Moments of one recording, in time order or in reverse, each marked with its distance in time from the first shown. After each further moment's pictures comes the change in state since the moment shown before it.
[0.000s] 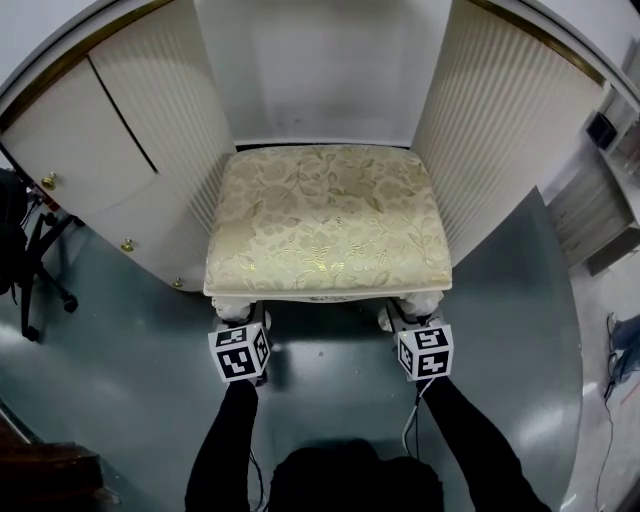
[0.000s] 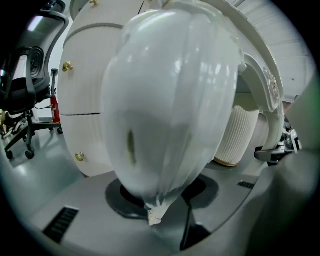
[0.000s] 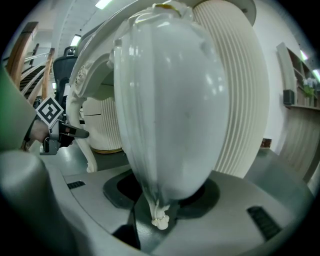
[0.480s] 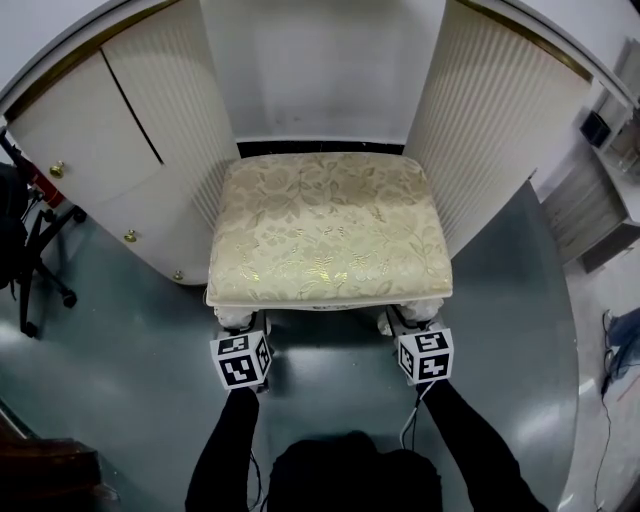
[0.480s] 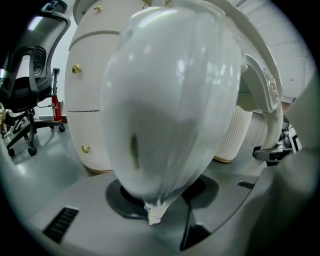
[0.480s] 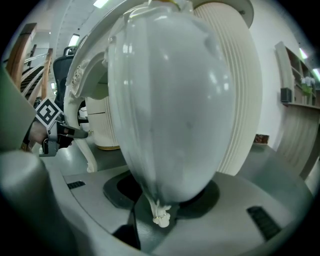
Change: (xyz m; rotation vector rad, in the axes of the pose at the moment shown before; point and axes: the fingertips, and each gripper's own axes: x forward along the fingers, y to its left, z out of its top) left arm -0.008 -0.003 -0.002 -0.005 0.048 -0.021; right arm -0.010 0.002 -0.001 0.027 0.066 -0.004
